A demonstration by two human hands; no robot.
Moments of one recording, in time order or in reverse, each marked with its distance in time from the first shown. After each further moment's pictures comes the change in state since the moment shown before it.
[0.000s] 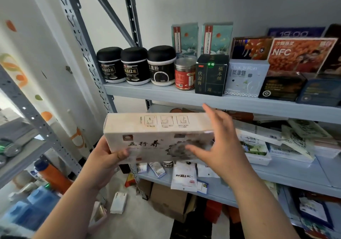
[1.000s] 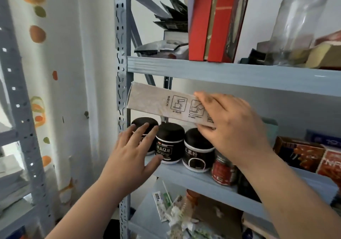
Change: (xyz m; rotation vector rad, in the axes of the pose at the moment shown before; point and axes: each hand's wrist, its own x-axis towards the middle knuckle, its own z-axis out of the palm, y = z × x) left_hand 0.159 0.141 -0.042 1.433 0.261 0.536; right_hand 0.235 -0.174 -0.028 -0.656 0.510 -0.834
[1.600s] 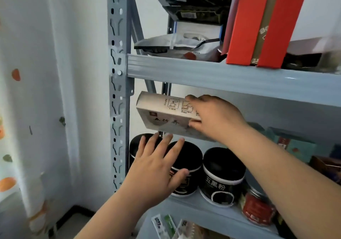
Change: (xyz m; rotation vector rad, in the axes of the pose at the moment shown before) left_hand 0.105 -0.048 0.062 0.037 -0.142 0.225; right_hand 0.113 0.021 0.153 -0.123 -0.609 0.185
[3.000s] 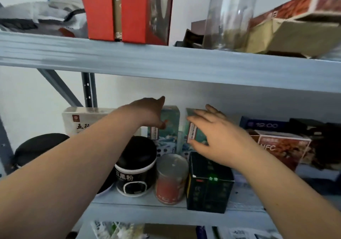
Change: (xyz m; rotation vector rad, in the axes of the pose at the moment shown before) left_hand 0.221 0.152 -0.012 -0.066 -0.318 0.160; right_hand -0.167 0.160 0.002 0.095 -0.256 0.227
